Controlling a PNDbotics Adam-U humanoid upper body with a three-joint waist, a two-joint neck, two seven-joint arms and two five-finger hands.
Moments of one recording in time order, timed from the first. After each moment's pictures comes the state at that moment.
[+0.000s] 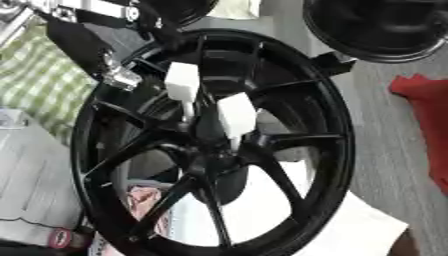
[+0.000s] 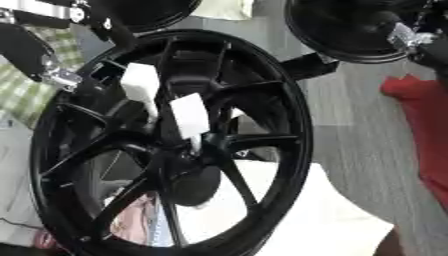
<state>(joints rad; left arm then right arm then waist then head) -1.10 0.80 -0.51 -1.58 -0.14 0.02 -0.91 -0.47 -0.63 -0.04 -1.75 -0.43 0.14 -0.04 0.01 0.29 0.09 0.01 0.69</state>
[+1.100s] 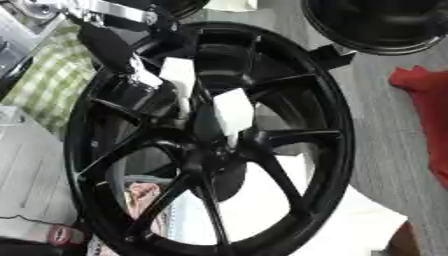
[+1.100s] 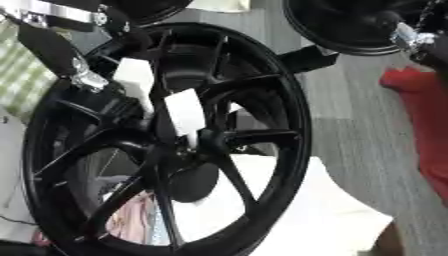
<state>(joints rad) -1.11 0.74 -0.53 -1.52 -0.29 0.04 -0.91 -0.48 -0.62 -0.03 -1.75 -0.43 0.15 -0.04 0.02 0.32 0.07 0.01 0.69</state>
